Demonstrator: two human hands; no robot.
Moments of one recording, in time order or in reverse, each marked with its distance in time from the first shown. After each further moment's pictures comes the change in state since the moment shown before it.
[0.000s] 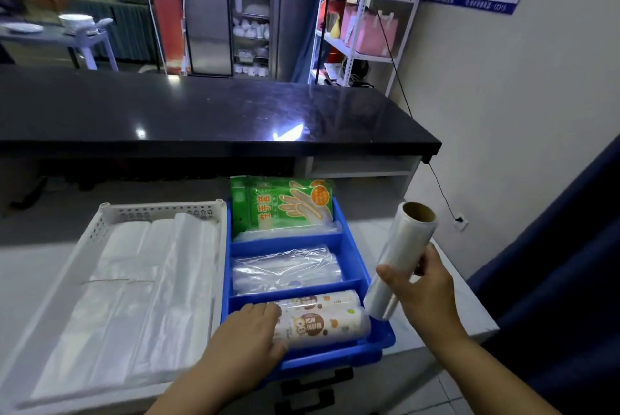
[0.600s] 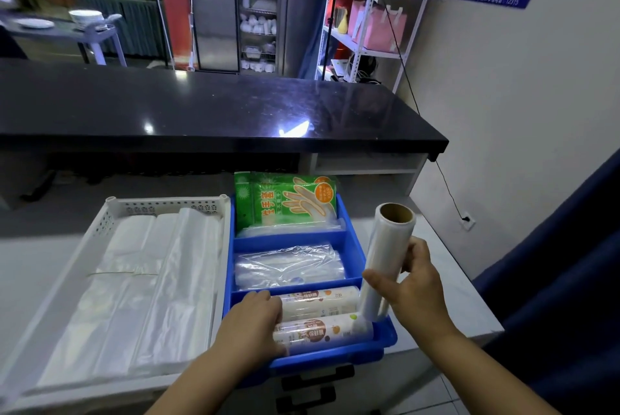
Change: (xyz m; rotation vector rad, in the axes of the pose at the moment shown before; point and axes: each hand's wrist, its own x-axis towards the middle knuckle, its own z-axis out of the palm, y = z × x) left_hand 0.019 0.000 0.012 -0.025 -0.054 -0.102; right_hand 0.003 0.005 0.012 -0.082 -0.094 -0.034
